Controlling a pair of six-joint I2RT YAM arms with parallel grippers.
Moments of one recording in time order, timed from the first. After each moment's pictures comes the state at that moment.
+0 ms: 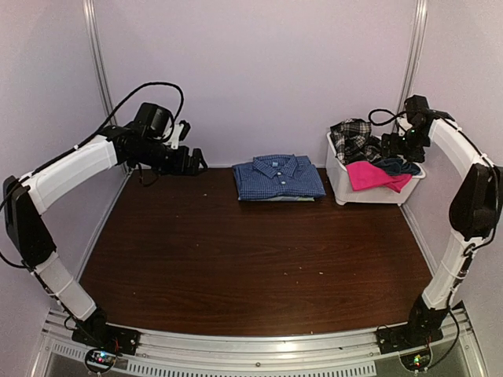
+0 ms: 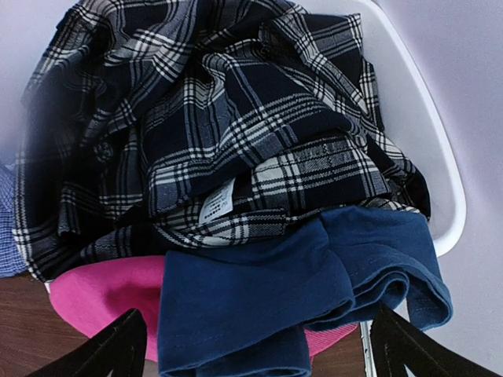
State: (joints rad) left arm -0.50 1.61 1.55 -0.68 0.09 -0.26; right arm -0.08 1.81 1.88 -0.94 0.03 0.12
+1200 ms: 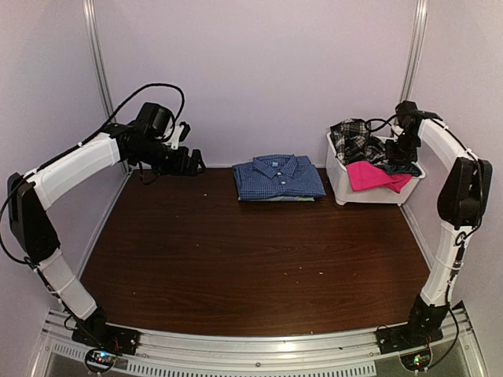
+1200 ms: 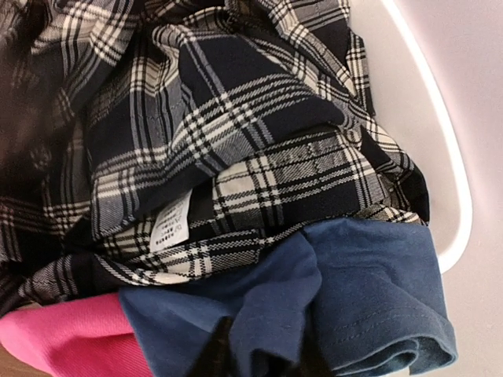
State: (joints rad) left arm -0.47 1.66 1.59 -0.73 0.09 -0.24; right arm -0.08 1.99 2.01 -1.03 0.13 0.12
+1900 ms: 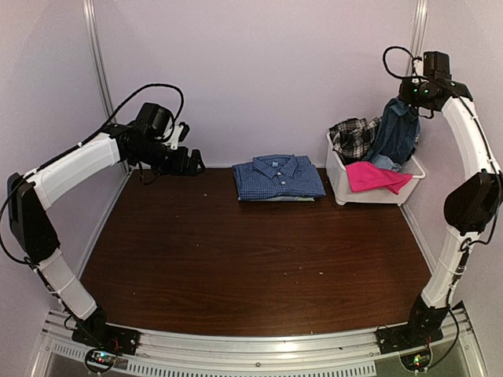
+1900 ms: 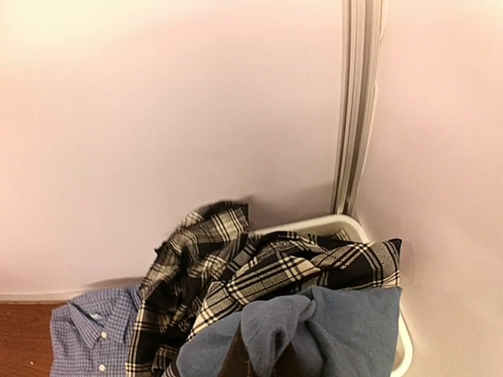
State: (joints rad) left arm -0.47 1.66 1.59 -0.73 0.09 -0.25; right arm -0.08 1.91 2.36 -0.84 0.05 0.16
